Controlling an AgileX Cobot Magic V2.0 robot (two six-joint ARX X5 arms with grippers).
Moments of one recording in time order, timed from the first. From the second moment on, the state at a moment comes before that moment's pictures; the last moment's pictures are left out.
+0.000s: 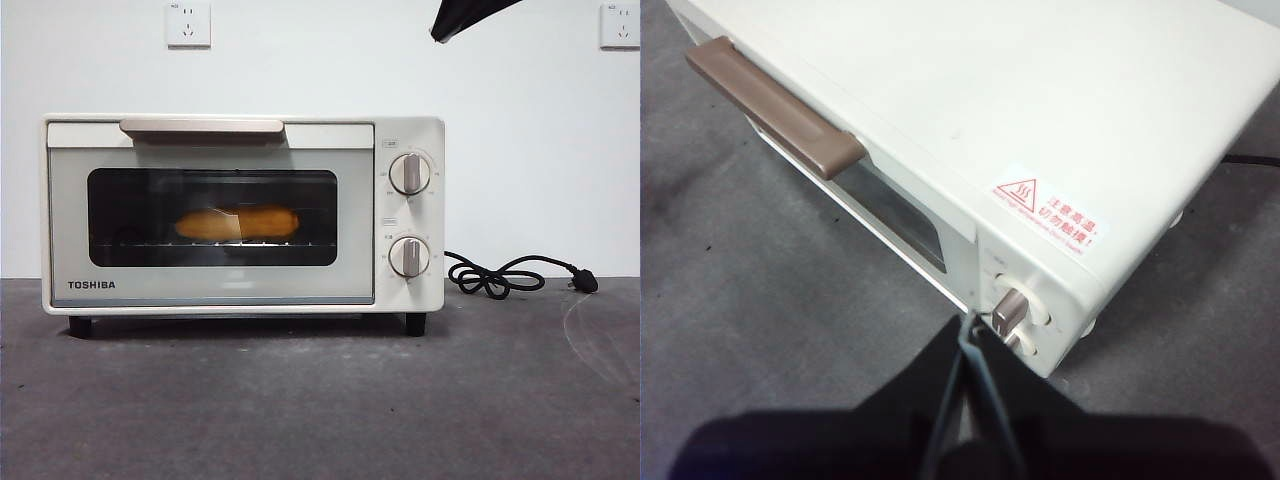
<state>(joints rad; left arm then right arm) -0.01 0.01 0.02 -0.18 0.03 0.06 0.46 1.32 1.37 -0.75 -0.24 -0.23</state>
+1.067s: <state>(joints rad) -0.01 0.02 0.02 -0.18 0.03 0.06 0.34 1.32 1.37 -0.80 -0.04 -0.22</state>
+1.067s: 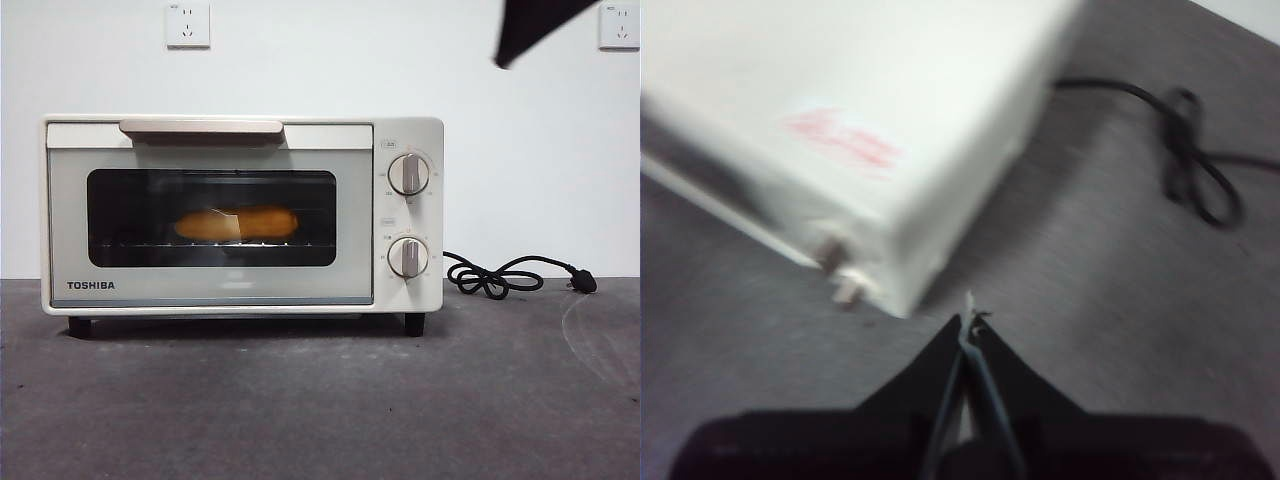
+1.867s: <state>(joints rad) -0.01 0.02 0.02 -0.18 0.03 0.06 -0.08 0.37 0.37 -0.25 -0.03 -0.09</state>
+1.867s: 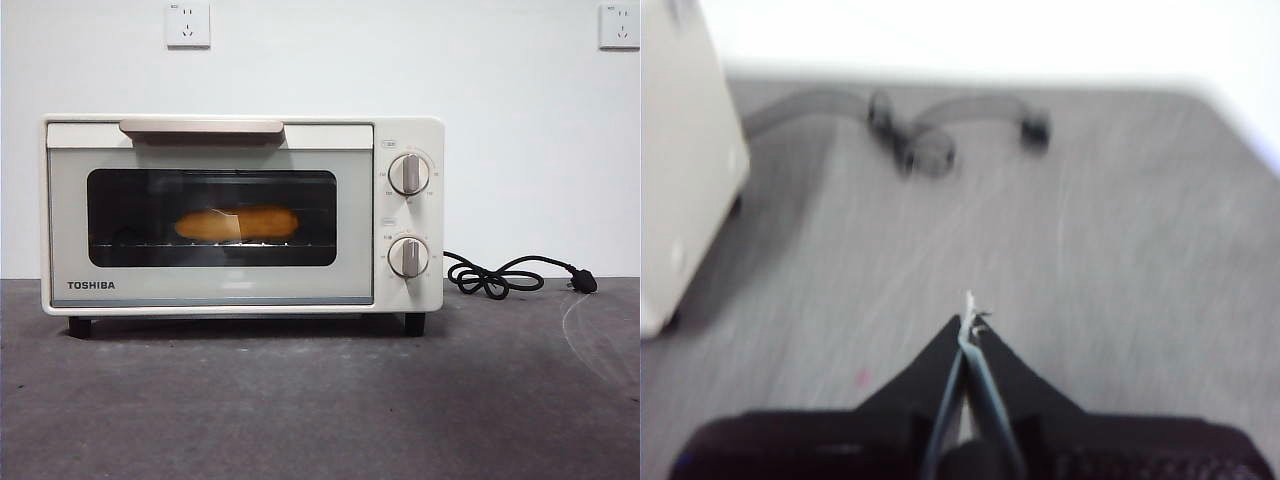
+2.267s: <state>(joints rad) -0.01 0.02 0.02 -0.18 0.03 0.06 -0.10 0.01 0.16 -0.16 -0.03 -0.06</state>
